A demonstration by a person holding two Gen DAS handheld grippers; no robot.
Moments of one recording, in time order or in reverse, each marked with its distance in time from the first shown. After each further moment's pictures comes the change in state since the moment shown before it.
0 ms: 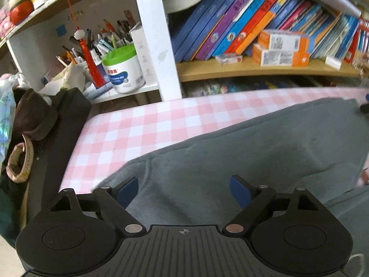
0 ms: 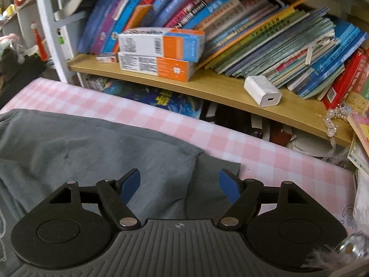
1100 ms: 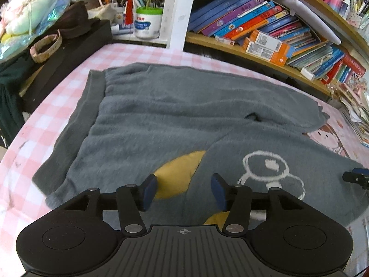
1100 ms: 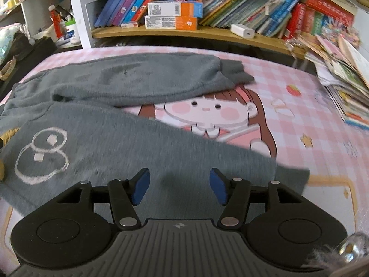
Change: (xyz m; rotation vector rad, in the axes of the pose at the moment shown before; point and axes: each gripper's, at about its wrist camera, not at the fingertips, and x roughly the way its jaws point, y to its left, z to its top) left arm -0.093 -0.012 -0.148 -0.333 0.000 -0.168; right arm -0.117 0.127 -0.161 0.146 0.020 -0.120
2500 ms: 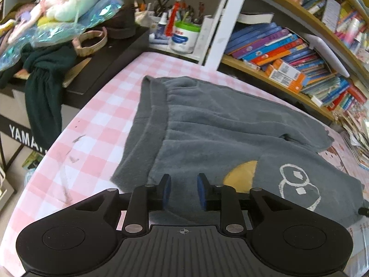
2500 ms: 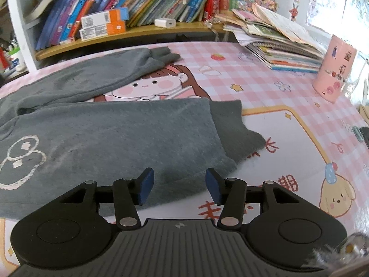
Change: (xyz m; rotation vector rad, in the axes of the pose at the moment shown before) left arm -0.036 0.098 -0.014 -0.087 -0.067 -0.037; right arm -0.056 0.015 -0.063 0.282 -0.027 -0.280
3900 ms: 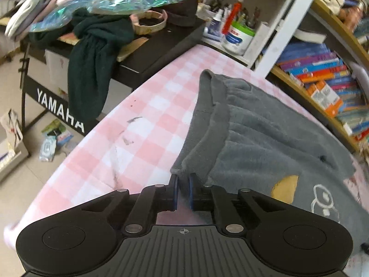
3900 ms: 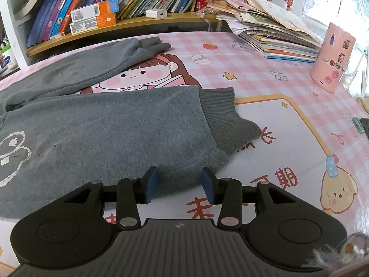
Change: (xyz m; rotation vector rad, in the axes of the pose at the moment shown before) left arm 0.002 0.059 -0.005 -0.214 0.031 0.111; right arm 0.019 -0.015 -0.005 0.028 0.038 -0.022
